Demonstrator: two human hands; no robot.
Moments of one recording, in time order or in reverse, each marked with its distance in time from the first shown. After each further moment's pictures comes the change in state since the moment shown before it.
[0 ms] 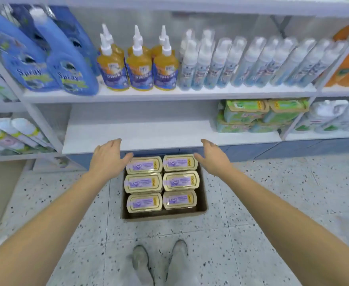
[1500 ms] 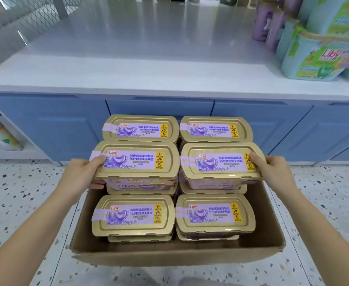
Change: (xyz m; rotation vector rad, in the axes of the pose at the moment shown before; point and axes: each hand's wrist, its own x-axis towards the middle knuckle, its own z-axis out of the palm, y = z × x) left_hand 0.121 -0.161 0.424 -1.070 0.217 -0.359; right_hand 0.176 0.212 0.367 0.640 0.445 0.111
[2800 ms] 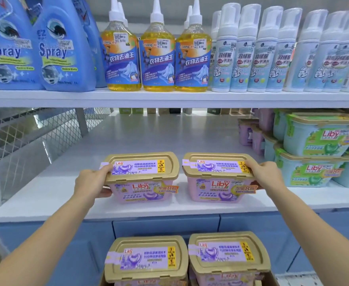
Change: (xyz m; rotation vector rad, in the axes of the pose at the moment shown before) left_hand 0.107 0.223 -0.018 -0.170 0.179 0.254; right_hand 0.184 -0.178 -0.037 0.117 0.268 -0.055
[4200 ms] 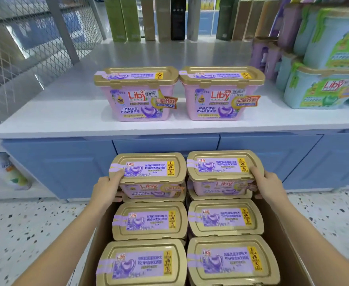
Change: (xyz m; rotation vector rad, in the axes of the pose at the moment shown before) left_hand -0.092 -0.189 0.005 0.190 -0.174 -0.246; right_hand -0.141 0.157 0.017 -0.061 -0.235 0.245
